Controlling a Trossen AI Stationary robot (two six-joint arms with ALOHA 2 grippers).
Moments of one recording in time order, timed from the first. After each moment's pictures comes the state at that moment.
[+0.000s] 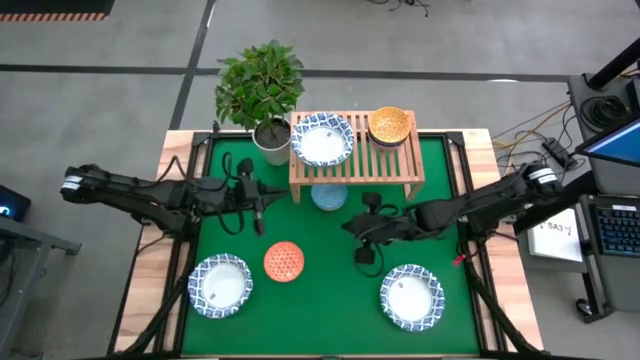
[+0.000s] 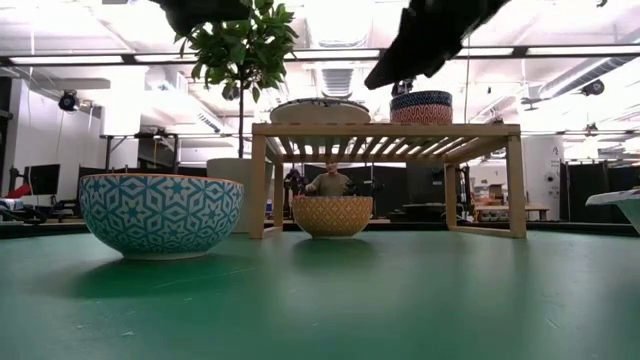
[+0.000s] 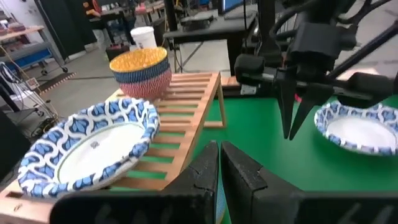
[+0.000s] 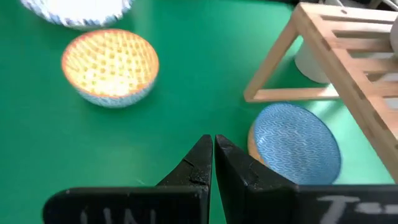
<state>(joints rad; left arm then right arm) -0.15 0.95 0.77 -0.04 -0.44 0.07 0.24 1.45 1.01 -0.22 0.40 0.11</state>
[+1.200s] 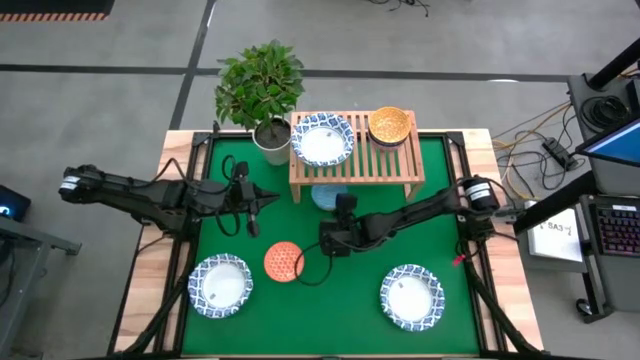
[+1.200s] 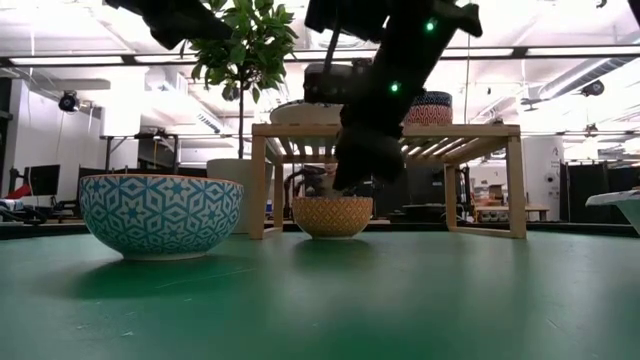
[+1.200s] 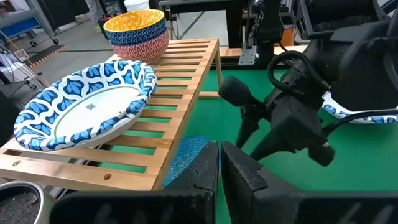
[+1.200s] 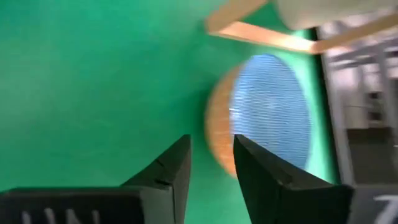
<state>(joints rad) -0.16 0.89 0.75 -0.20 -0.44 -0.01 0.18 1.96 1.37 -0.54 0.67 0.02</state>
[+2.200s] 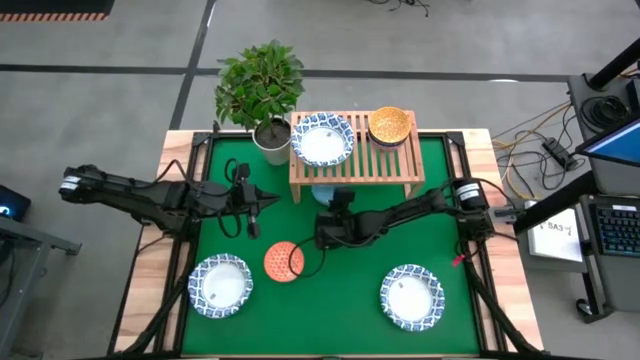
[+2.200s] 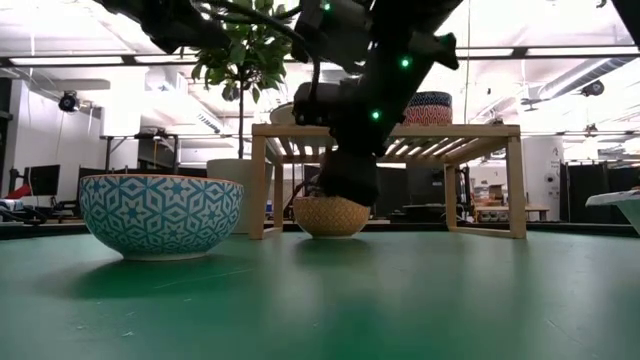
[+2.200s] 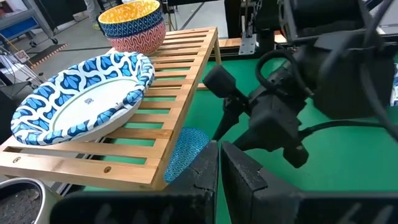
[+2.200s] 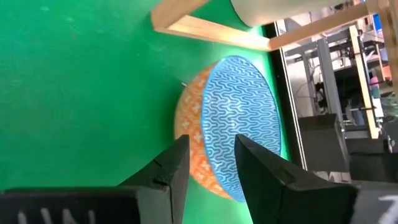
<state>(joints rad) -0.16 0.90 0.73 -0.20 -0.44 0.02 0.14 2.03 1.39 -0.48 0.84 -0.01</state>
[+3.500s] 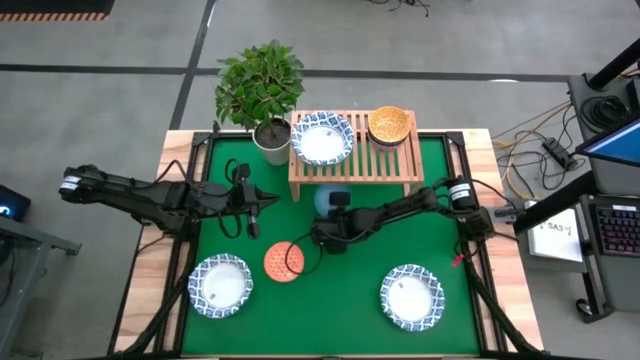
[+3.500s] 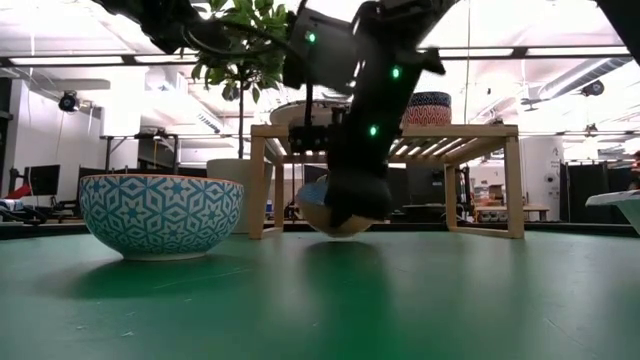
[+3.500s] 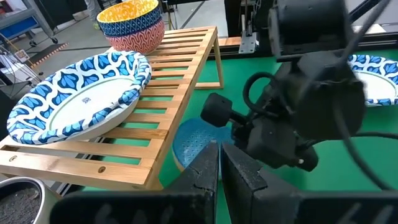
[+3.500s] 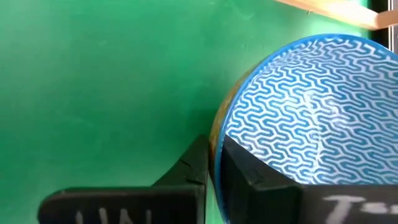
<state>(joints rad) -0.16 0.90 0.72 -0.20 -0.44 0.02 0.11 2.08 1.45 -0.58 0.56 0.00</state>
